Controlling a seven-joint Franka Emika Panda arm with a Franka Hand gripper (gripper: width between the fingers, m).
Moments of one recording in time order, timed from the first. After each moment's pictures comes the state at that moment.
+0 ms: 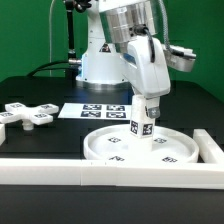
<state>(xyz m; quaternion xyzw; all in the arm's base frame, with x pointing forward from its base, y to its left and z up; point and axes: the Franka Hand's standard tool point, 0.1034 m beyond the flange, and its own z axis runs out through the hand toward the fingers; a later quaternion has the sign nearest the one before) 0.573 0.036 0.078 -0.76 0.64 0.07 0.10</state>
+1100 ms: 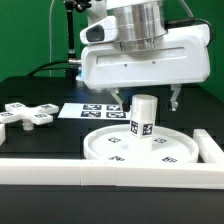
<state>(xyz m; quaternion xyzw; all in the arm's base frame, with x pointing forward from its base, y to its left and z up) 0.574 0.037 0.078 -0.98 0.17 0.01 0.09</state>
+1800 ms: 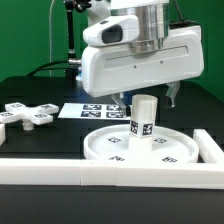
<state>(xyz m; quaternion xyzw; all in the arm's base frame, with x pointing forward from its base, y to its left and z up) 0.569 0.040 0.075 -0.98 -0.19 -0.01 0.07</state>
